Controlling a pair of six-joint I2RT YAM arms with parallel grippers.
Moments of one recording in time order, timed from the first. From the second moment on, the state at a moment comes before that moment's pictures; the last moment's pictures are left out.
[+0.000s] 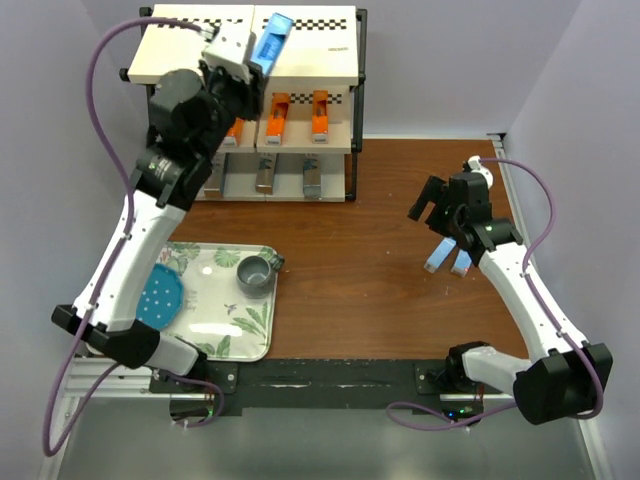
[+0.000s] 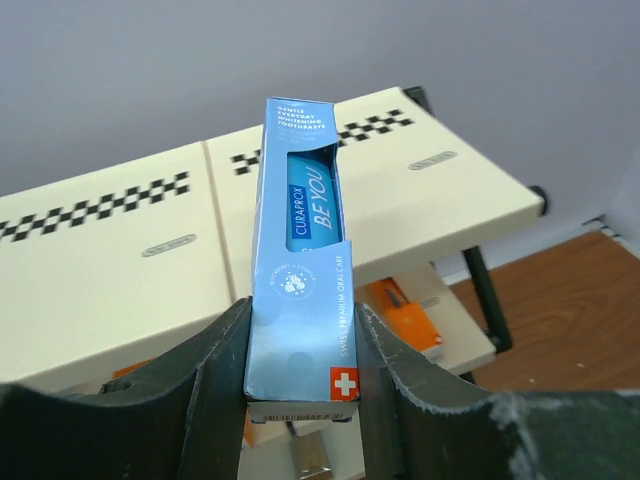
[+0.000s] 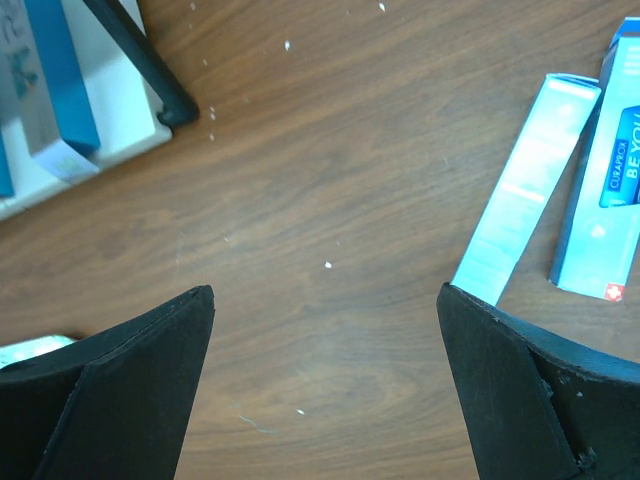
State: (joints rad) left arm -0.47 1.46 1.91 -0.34 -0.13 0.14; right arm 0.22 1.14 1.04 -0.60 0.18 0.61
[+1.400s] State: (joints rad) left arm 0.16 1.74 2.06 -0.25 0.25 -0.03; right arm 0.22 1.09 0.99 -0.66 0.15 0.47
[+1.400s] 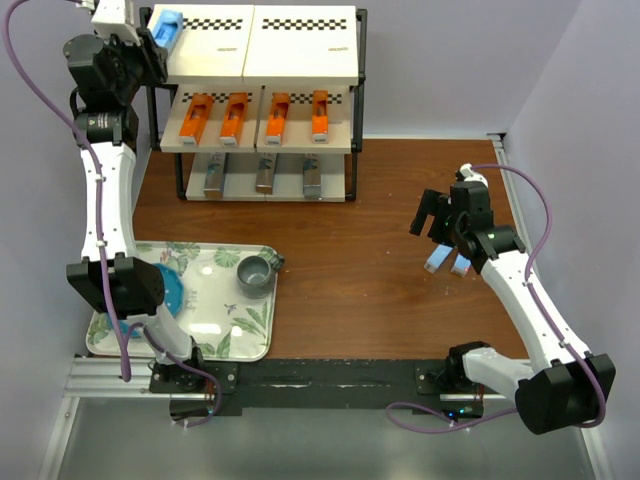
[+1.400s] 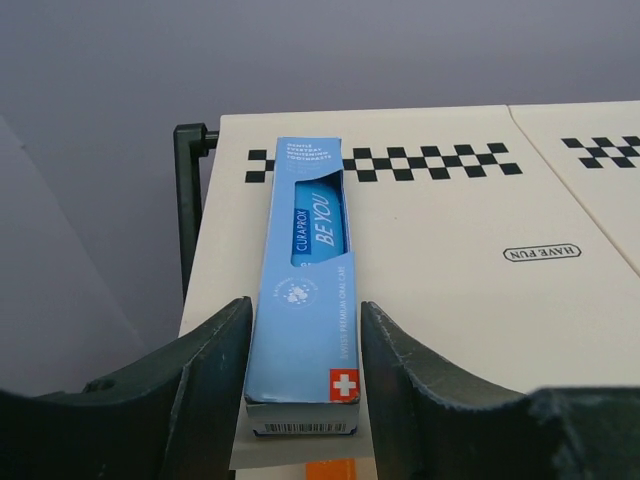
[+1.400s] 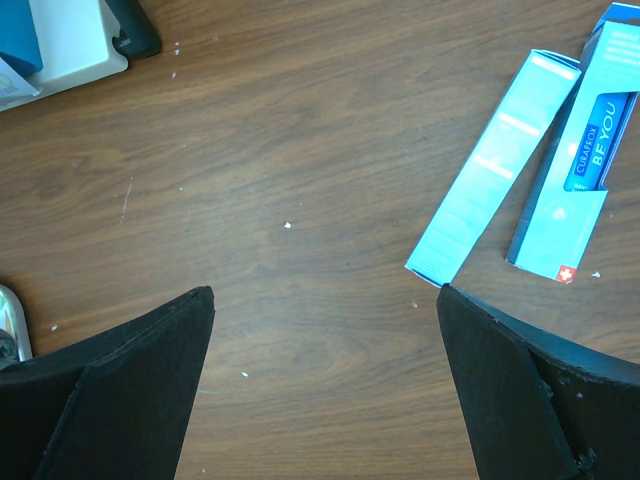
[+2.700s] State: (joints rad) left arm 0.13 1.58 2.00 -0.30 0.12 -0.09; right arm 0.20 1.12 0.99 -0.70 0.25 0.49
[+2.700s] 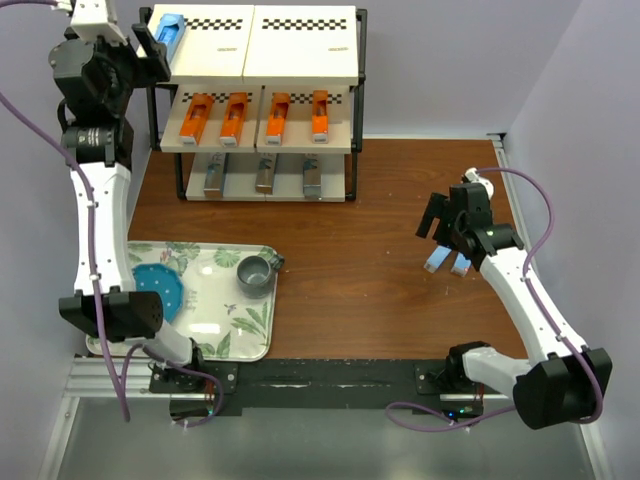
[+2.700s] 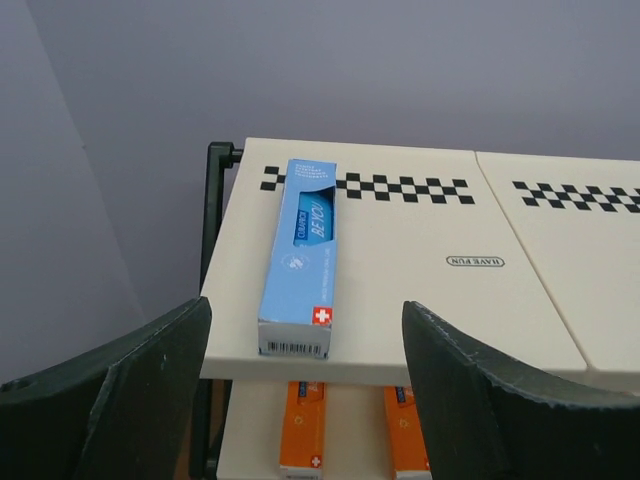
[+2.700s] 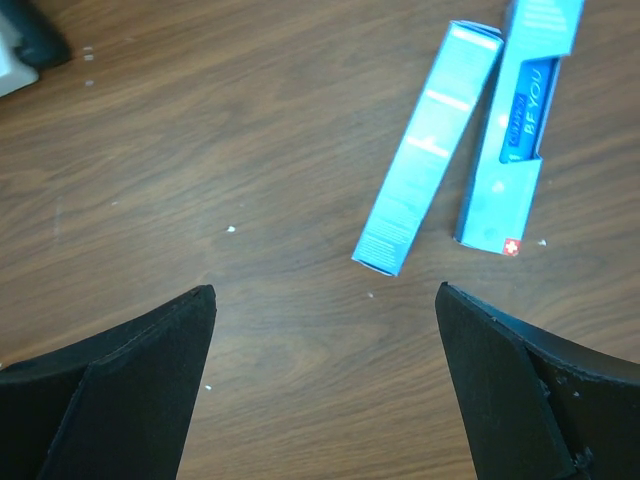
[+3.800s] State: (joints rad) left arm -0.40 0.92 1.06 -0.38 0.06 0.02; right arm -0.21 1.61 1.16 -0.61 0.25 0.52
